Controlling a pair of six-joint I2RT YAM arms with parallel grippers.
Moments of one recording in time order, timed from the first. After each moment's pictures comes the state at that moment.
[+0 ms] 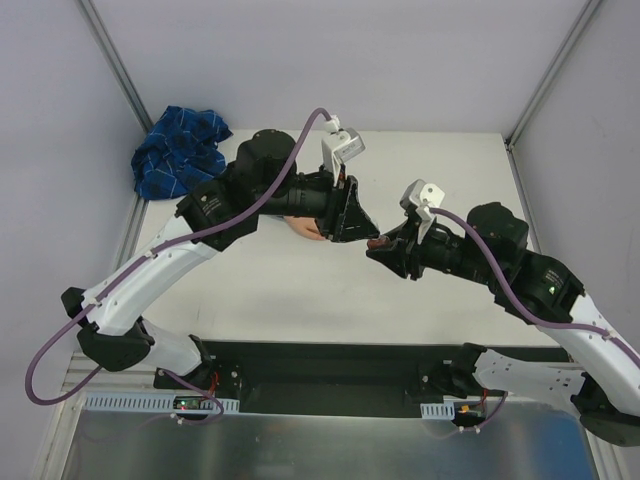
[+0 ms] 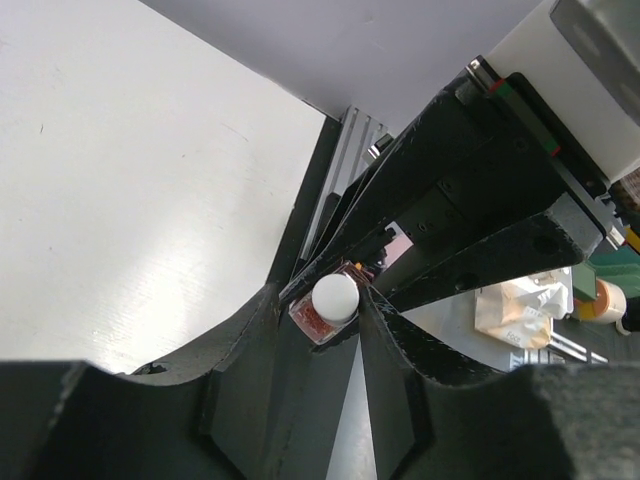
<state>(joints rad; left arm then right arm) -0.93 1.39 1.76 -0.66 0.51 -0.38 0.94 0.88 1.31 -0.70 -0.16 -0.02</state>
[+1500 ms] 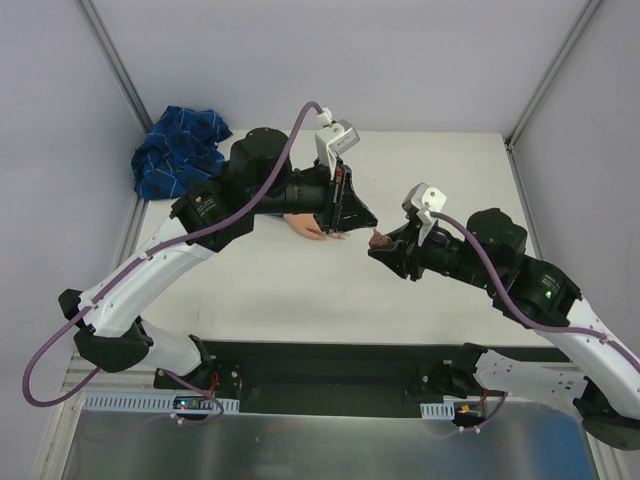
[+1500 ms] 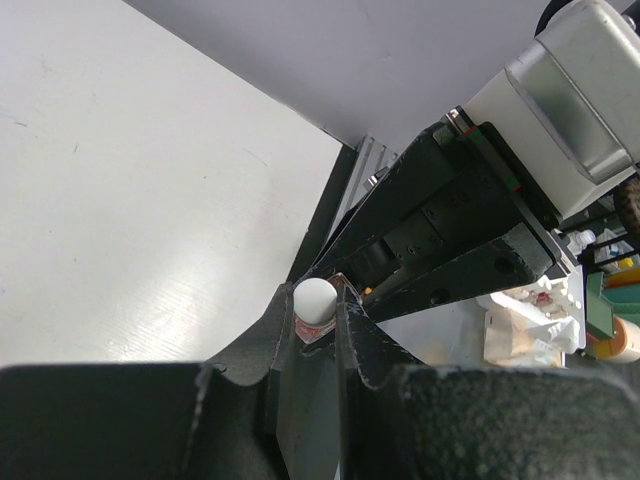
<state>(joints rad) -0.93 1.39 1.78 -0.65 0.44 -0.40 0.94 0.84 1.25 -0.65 -0.12 -0.02</state>
